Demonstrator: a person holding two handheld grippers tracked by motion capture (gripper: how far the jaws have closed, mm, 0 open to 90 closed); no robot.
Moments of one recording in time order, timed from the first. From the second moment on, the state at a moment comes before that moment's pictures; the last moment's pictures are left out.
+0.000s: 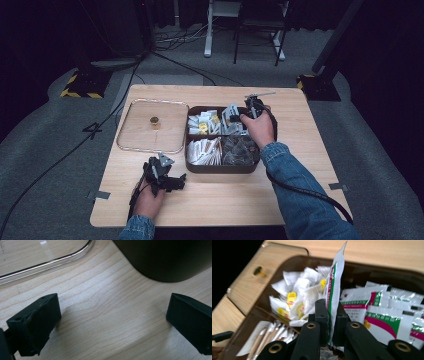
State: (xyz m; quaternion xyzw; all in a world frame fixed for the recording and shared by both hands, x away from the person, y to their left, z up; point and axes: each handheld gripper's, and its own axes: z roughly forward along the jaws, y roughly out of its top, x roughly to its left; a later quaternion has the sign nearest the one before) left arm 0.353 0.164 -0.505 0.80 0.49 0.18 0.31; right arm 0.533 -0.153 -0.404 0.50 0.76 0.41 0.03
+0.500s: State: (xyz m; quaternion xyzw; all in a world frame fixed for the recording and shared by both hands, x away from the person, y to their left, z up) left arm 0.353 0.164 -0.505 0.80 0.49 0.18 0.31; right arm 0.518 -0.195 -0.370 0.48 0.74 0.47 0.04
